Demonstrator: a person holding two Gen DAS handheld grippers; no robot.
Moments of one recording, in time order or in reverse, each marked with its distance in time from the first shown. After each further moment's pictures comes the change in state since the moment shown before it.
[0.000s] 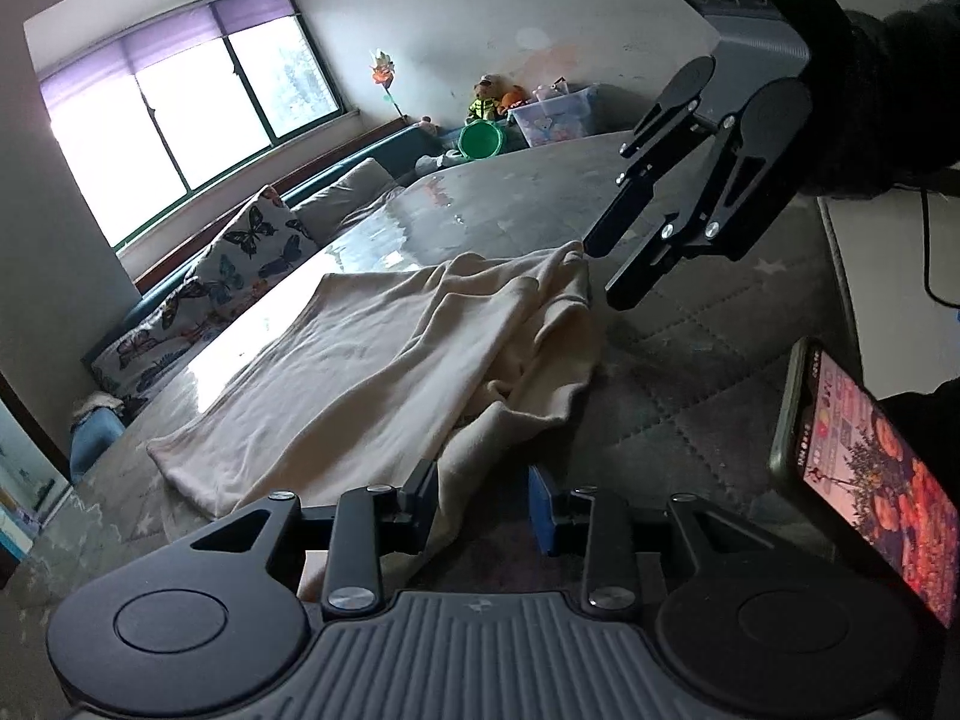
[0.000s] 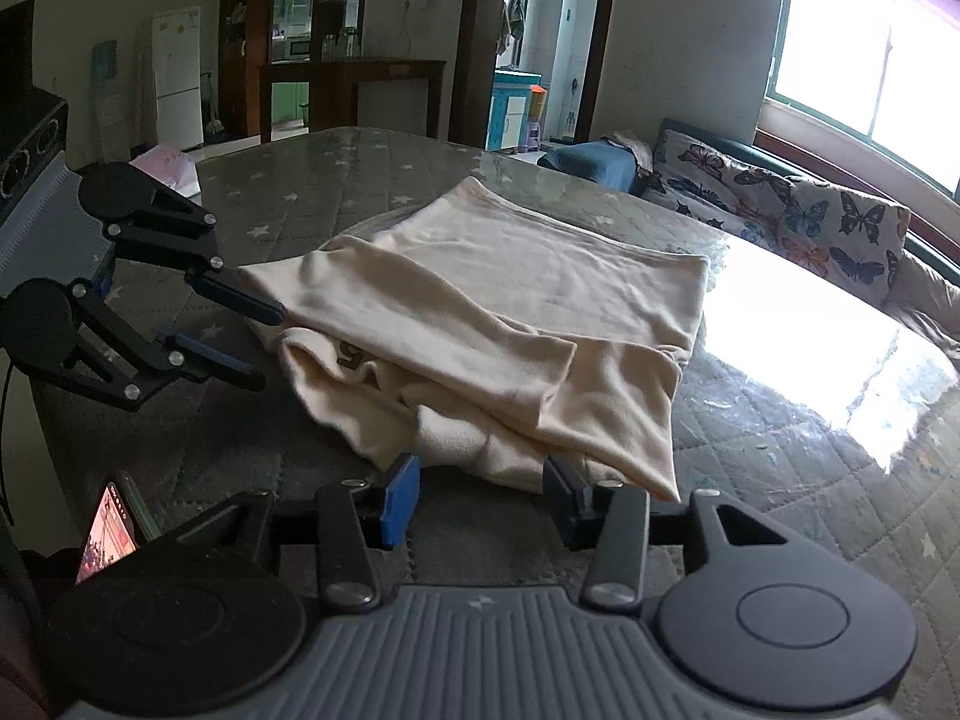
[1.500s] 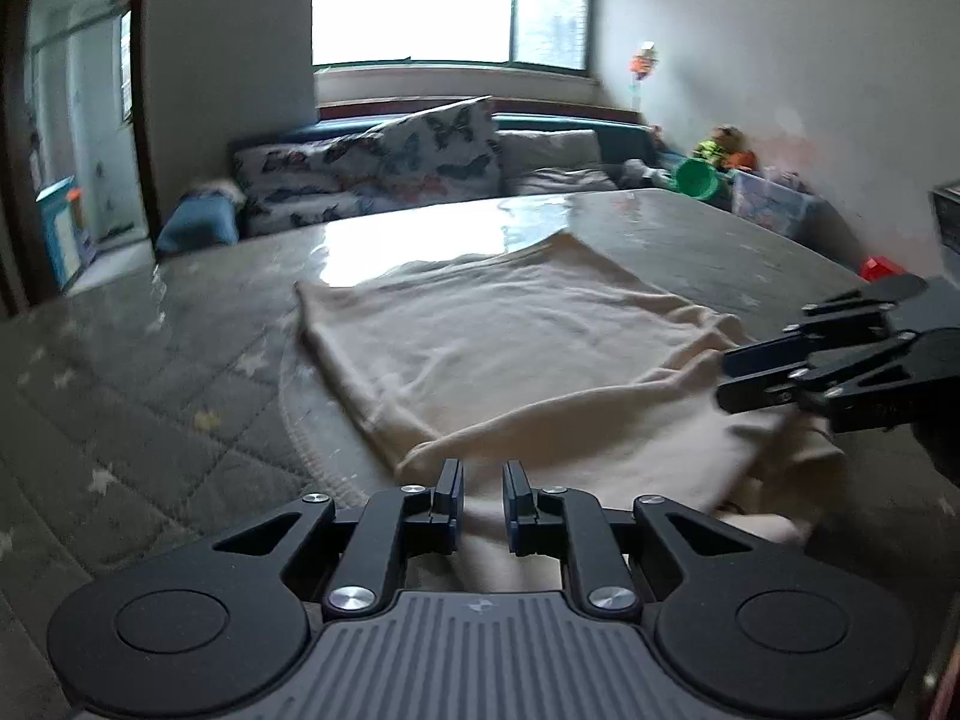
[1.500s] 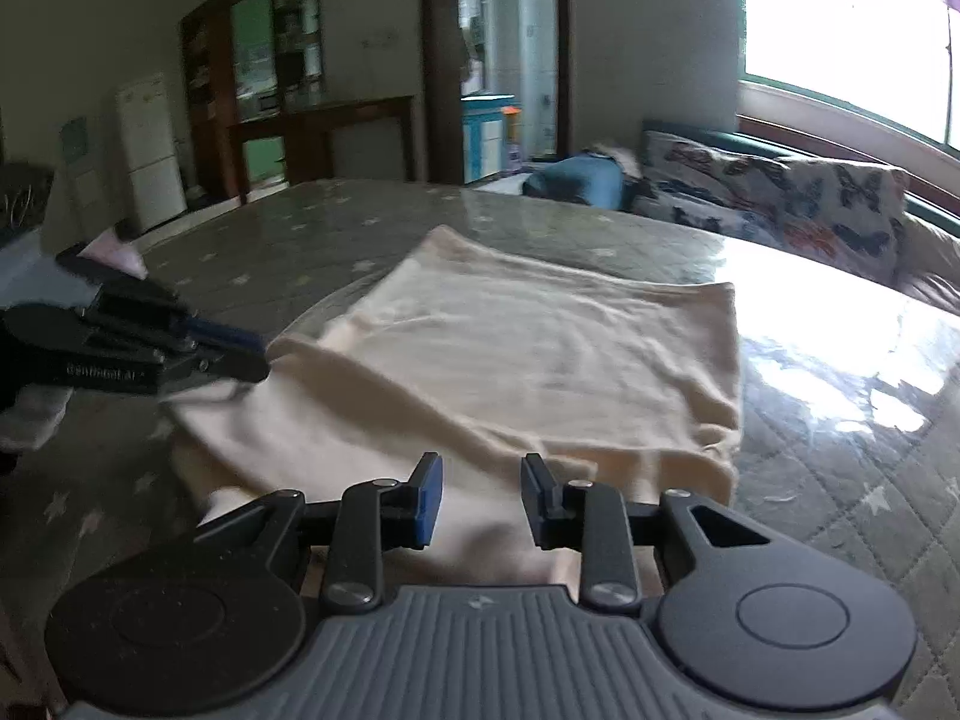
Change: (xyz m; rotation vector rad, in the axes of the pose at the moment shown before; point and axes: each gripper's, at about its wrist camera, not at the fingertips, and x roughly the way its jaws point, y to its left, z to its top) left arm 0.003 0.099 -0.010 -0.566 0.058 0.144; right arm 0.070 -0.018 0.043 0.121 -0.050 0.029
